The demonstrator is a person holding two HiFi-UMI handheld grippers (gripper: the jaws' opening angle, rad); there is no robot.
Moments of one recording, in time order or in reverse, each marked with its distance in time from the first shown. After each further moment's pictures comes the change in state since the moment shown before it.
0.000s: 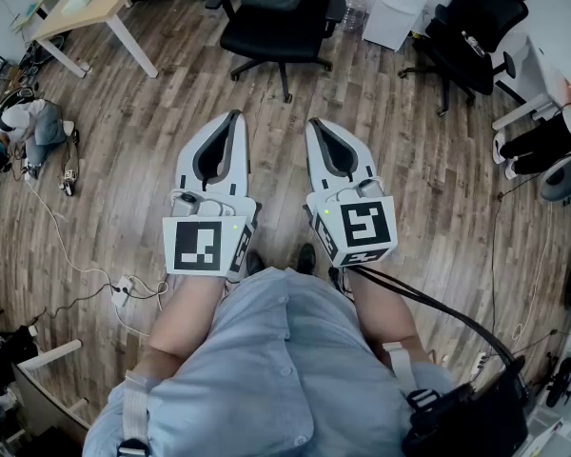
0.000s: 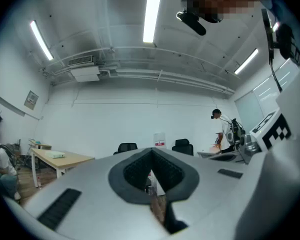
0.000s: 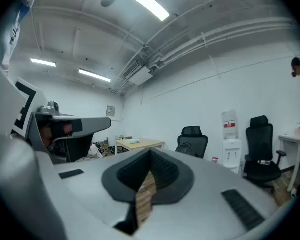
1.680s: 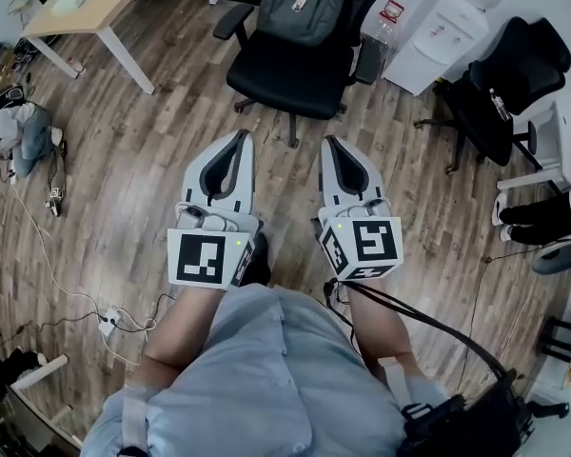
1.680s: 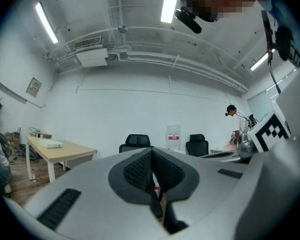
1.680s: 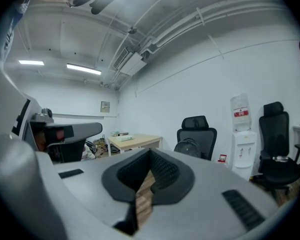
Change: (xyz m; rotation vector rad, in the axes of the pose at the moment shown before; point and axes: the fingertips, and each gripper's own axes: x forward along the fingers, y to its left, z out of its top) left arm 0.225 0.149 -0.092 -0.071 0.066 0.050; right arm 0.268 -0.109 -0.028 0.049 0.074 0.008
